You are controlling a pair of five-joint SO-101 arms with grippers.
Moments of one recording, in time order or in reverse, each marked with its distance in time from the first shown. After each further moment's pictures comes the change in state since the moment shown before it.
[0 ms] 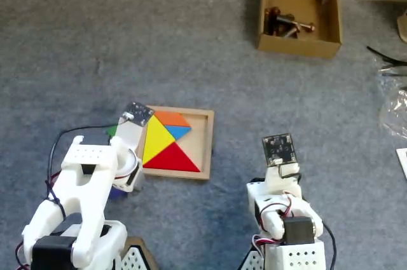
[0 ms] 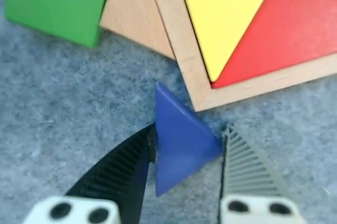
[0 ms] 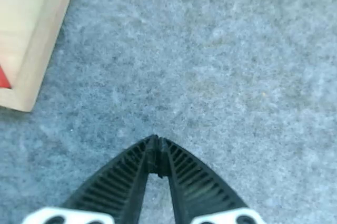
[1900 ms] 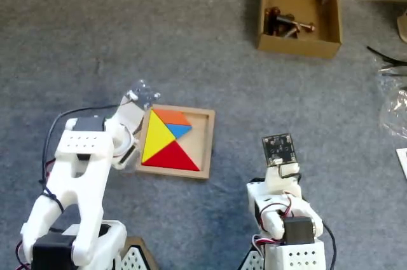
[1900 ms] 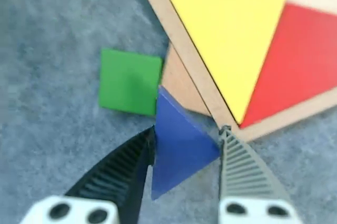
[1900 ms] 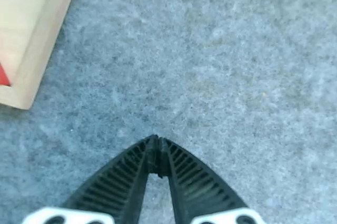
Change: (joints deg) left arm -0.2 0.0 -12.4 0.0 -14.5; right arm 0.0 0.0 0.0 0.0 0.0
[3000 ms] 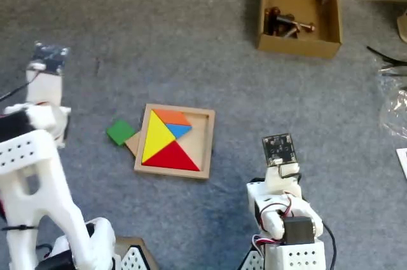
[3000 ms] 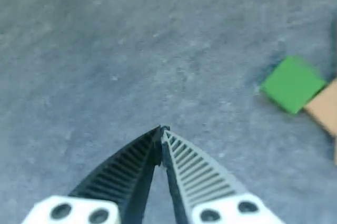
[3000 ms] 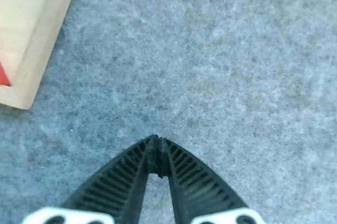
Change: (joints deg) left arm -25.8 -8.4 -18.2 12.2 4.0; right arm 0.0 0.0 0.0 0.0 0.0
